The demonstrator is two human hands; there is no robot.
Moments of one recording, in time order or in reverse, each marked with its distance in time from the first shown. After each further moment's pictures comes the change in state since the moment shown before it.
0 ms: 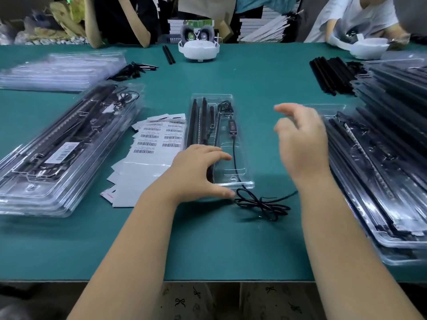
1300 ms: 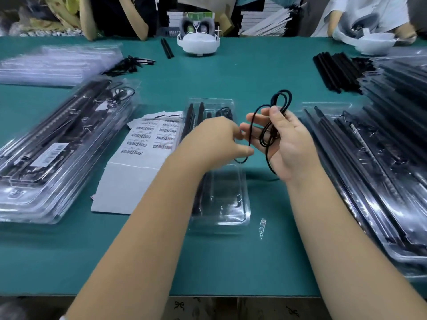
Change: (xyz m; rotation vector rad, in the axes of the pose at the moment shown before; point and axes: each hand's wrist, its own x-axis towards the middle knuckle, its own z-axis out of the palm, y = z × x) left_hand 0.048 0.041 -0.033 -0.058 0.012 -0.132; right_hand 0.025 0.028 0.032 1.093 -0.282 0.341
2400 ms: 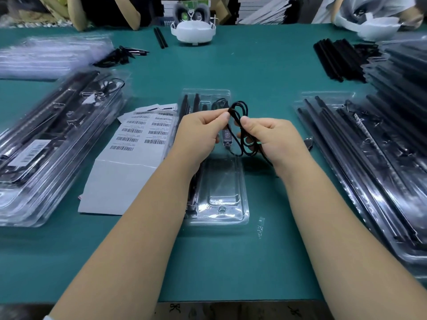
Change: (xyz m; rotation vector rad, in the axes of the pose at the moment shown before) left_hand 0.016 -0.030 0.040 -0.978 0.356 -0.108; right_hand 0.001 0.011 -0.004 -0.731 0.036 0.030
